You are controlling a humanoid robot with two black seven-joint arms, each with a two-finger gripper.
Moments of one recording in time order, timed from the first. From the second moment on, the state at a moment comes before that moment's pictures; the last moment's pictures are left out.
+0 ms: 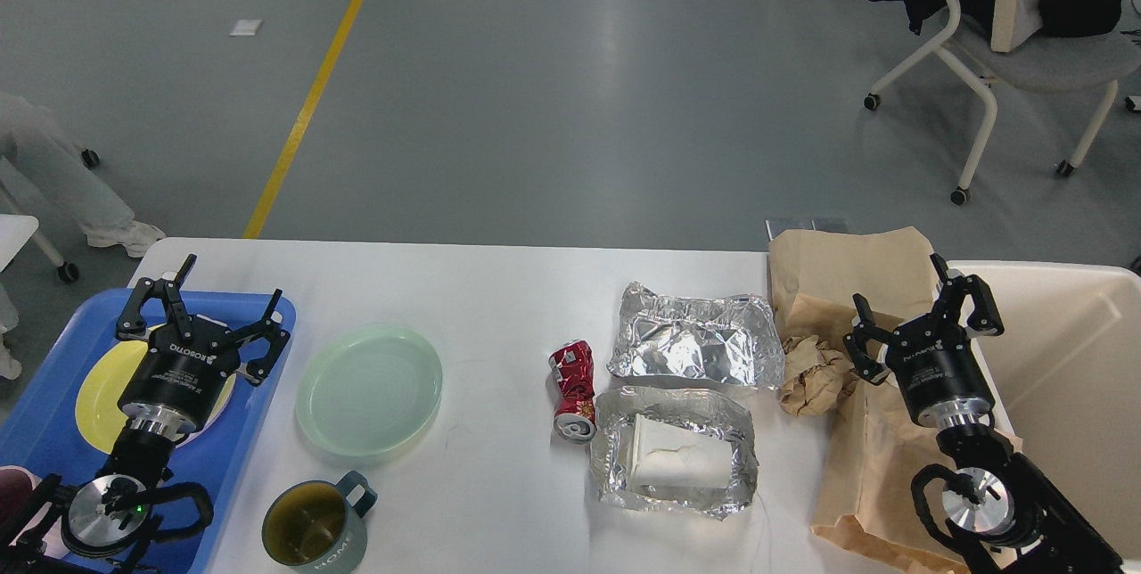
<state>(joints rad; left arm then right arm) -0.19 0.26 -1.38 -0.84 0.03 -0.59 -0.07 0.18 -0.17 1.39 0.85 -0.50 0.37 0.35</state>
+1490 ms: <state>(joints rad) -1.39 0.67 0.44 -0.82 0.02 -0.57 -0.08 0.18 -0.17 1.39 0.85 -0.50 0.37 0.35</state>
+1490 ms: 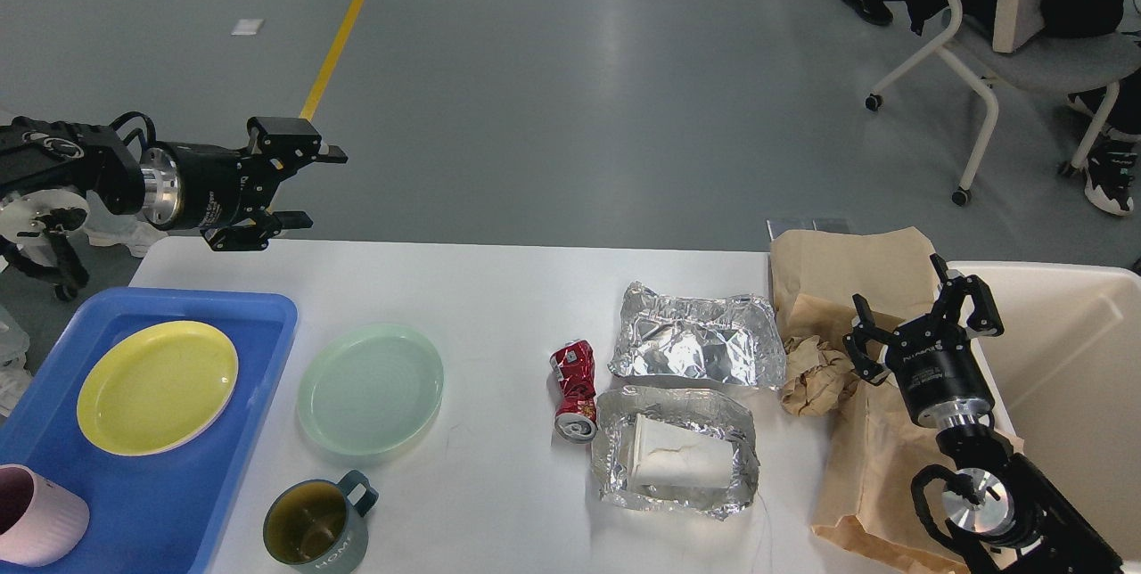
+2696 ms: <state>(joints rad) -2.65 0.09 1.55 -1.76 -0.24 -0.79 -0.06 0.18 -0.17 1.39 0.85 -0.50 0.37 0.35</state>
